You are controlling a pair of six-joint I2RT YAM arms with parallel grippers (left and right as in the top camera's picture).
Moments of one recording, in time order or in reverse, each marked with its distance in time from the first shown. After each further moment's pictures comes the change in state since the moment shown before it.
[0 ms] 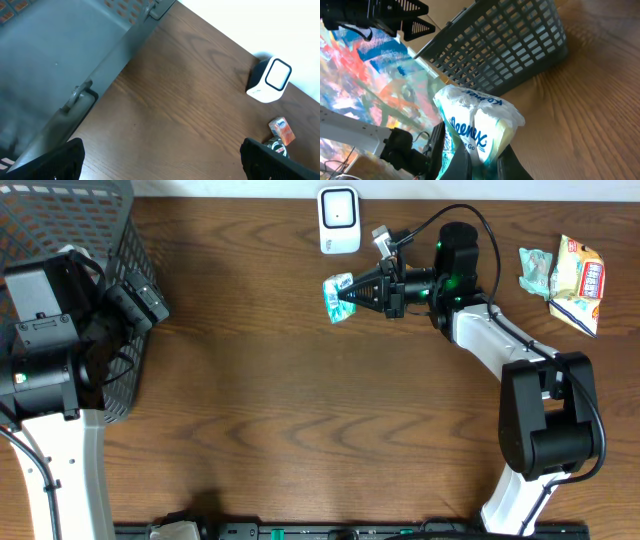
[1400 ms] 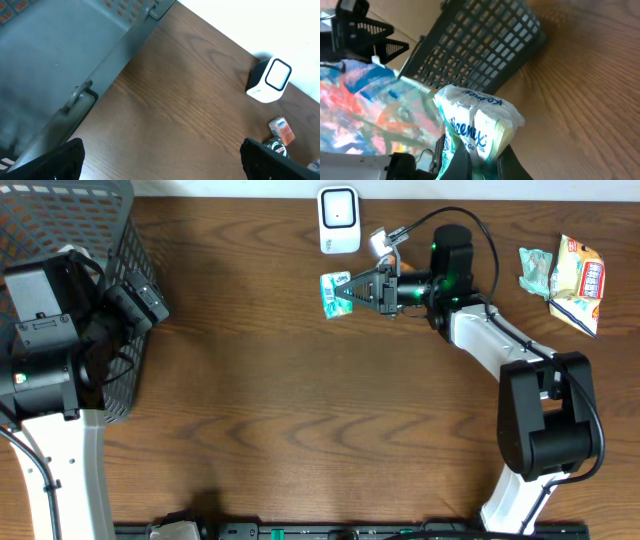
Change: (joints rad) left arm 0.000 0.000 0.000 0.000 0.000 0.000; right arm 0.016 0.000 0.000 -0.100 0.131 0.119
